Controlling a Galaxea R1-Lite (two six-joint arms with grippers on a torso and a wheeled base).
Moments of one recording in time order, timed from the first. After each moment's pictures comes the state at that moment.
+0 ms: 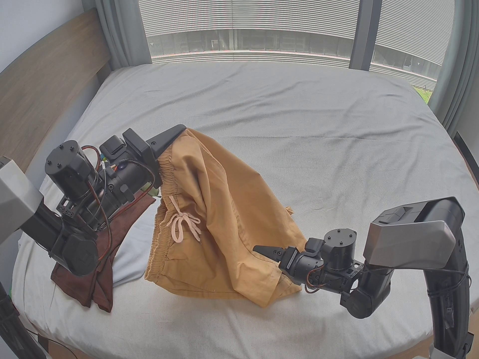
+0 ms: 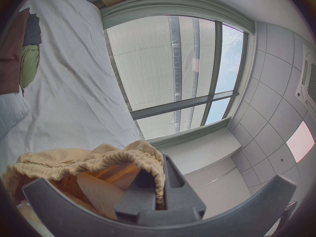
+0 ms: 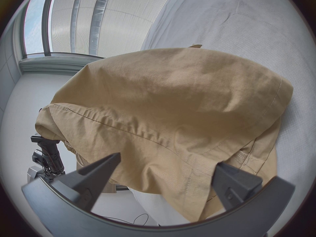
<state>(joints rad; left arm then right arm) -0.32 1.94 -0.71 -1.55 -0.40 -1.28 0.57 2.46 -0.68 -1.46 0.29 1.05</state>
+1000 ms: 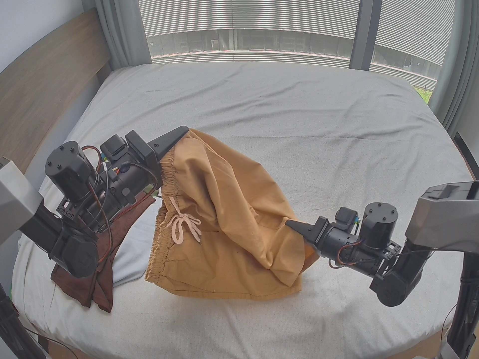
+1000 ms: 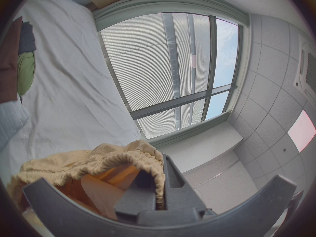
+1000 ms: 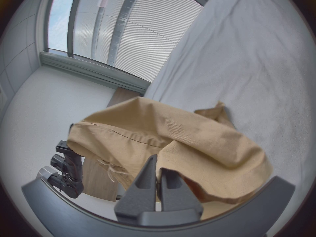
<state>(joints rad) -0.33 1.93 -0.70 -1.55 -0.40 -1.20 0.50 2.22 -0.55 -1.52 0.27 0.94</state>
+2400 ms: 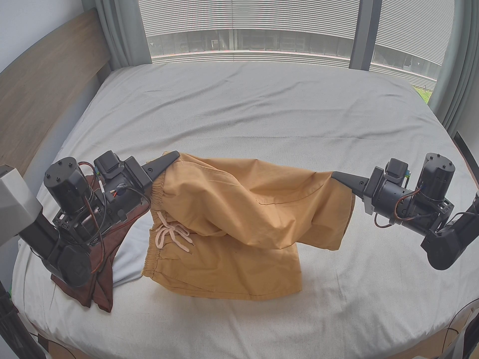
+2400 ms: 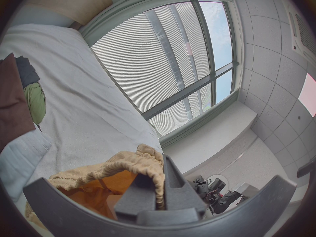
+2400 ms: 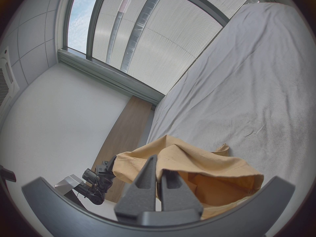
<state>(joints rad) -0.28 1.94 -0.59 -1.55 -0.44 -0.93 0.29 1.86 -0.58 -1.25 0.48 0.85</state>
